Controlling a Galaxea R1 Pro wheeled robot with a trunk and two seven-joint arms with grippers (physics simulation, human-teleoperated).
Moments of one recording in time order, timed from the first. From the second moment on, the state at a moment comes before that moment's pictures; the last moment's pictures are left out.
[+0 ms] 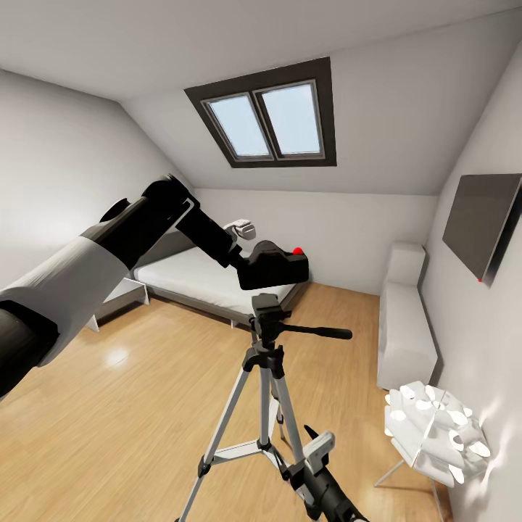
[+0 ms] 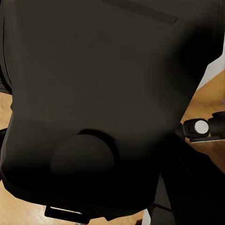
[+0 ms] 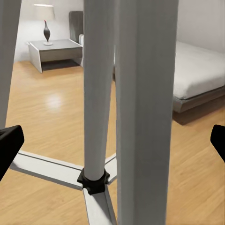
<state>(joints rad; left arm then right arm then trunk) -1.58 0.10 -0.75 -0.80 -0.08 1.04 -1.56 -0.30 0.01 0.43 -0.58 -0.02 -0.59 0.09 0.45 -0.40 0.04</state>
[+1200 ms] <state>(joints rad) -1.58 0.10 -0.75 -0.80 -0.08 1.04 -1.56 -0.34 0.01 0.43 -0.58 -0.02 -0.51 0.09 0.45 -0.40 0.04</state>
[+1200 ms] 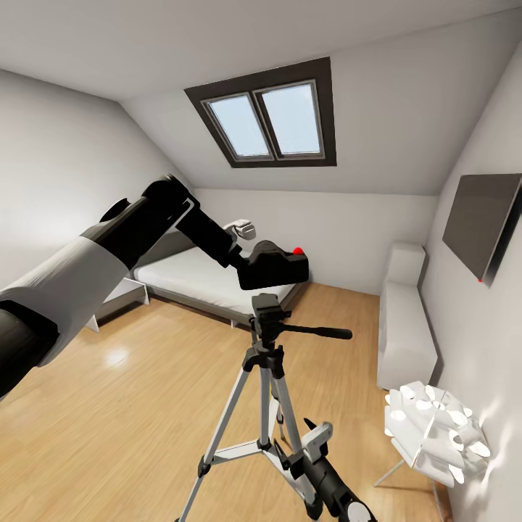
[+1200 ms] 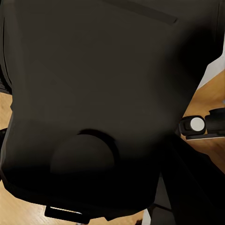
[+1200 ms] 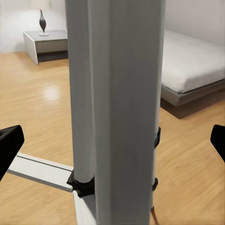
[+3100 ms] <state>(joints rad) -1.58 0.12 -0.75 -0.80 -0.08 1.04 -1.56 -0.35 0.01 0.43 -0.58 -0.03 -0.48 0.09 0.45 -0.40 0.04</state>
